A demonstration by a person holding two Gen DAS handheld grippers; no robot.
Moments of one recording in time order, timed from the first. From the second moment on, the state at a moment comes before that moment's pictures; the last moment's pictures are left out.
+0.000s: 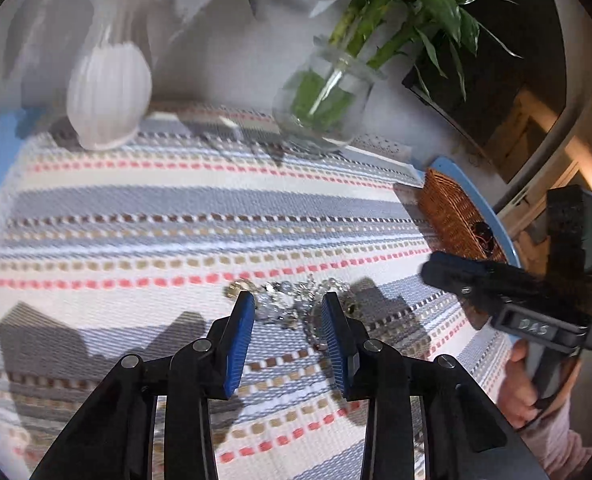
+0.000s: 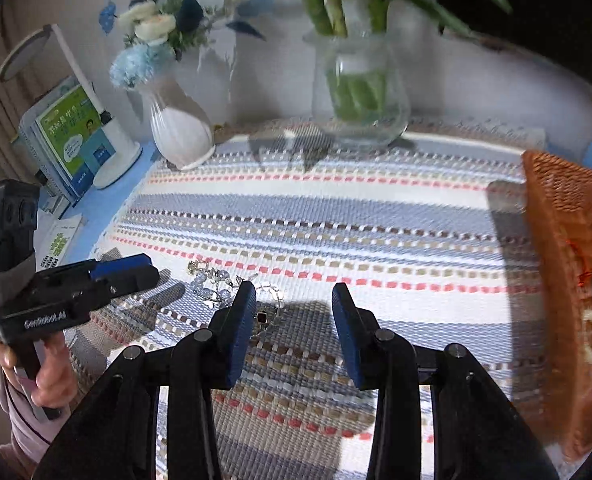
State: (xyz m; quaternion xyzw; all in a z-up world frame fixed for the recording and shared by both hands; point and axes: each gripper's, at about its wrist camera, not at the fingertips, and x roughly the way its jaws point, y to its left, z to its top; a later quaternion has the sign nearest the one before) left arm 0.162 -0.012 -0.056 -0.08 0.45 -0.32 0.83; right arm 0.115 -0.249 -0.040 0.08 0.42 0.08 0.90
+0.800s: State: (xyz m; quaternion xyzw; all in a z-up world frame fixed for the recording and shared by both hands) left arm 0.179 -0.025 -0.094 -0.16 0.49 -0.32 0.79; right arm 0.152 -0.213 -0.095 0.01 0.44 0.09 0.89
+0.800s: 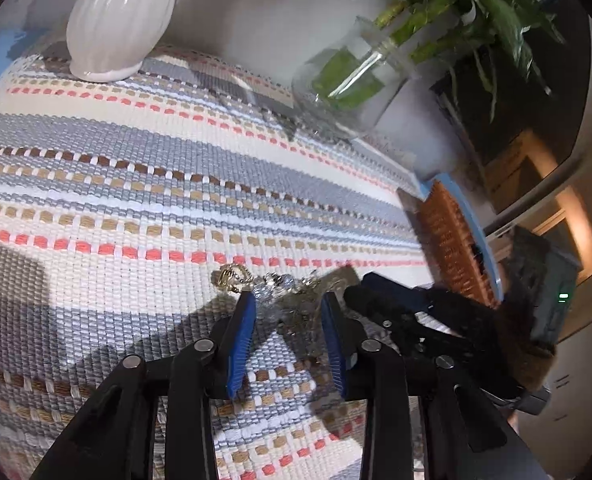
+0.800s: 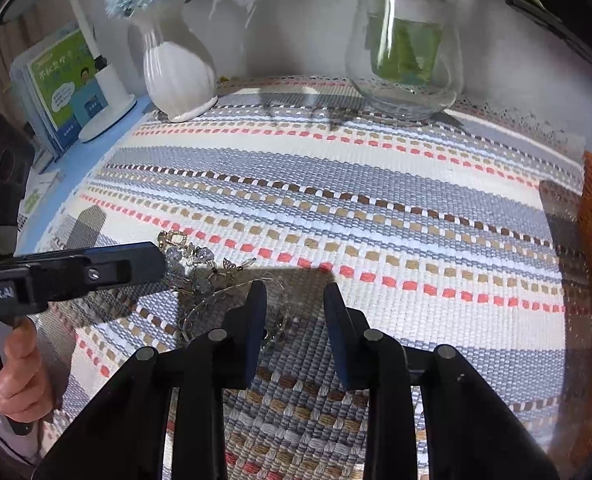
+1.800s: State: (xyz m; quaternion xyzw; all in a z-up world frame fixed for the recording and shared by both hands) left arm 0.161 -0.004 -0.059 -0.17 0.40 -0.33 0.84; right arm 0.133 -0.221 -0.078 0.03 0.38 0.10 0.92
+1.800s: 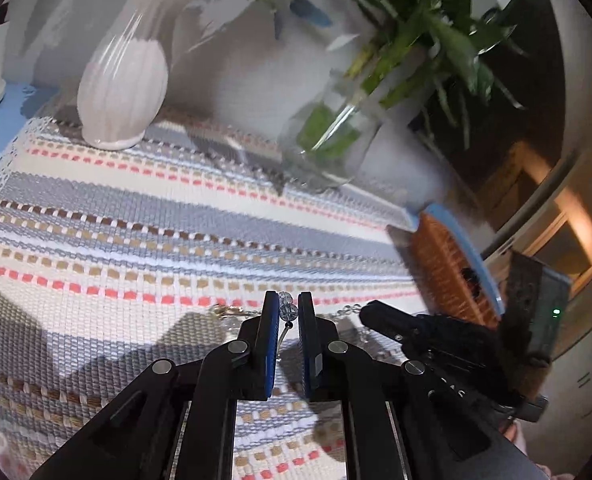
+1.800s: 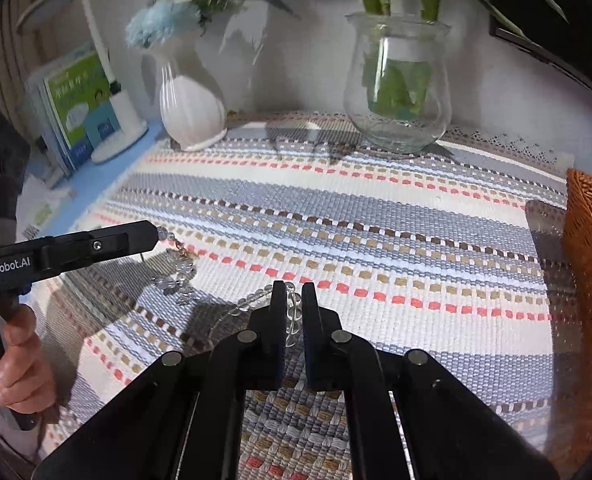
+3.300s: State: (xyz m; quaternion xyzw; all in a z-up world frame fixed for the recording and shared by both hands) left arm 0.117 0.007 -0.068 -0.12 0.47 -0.37 0.79; right arm 0.023 -0.289 -0.071 0.11 0.40 0.06 0.91
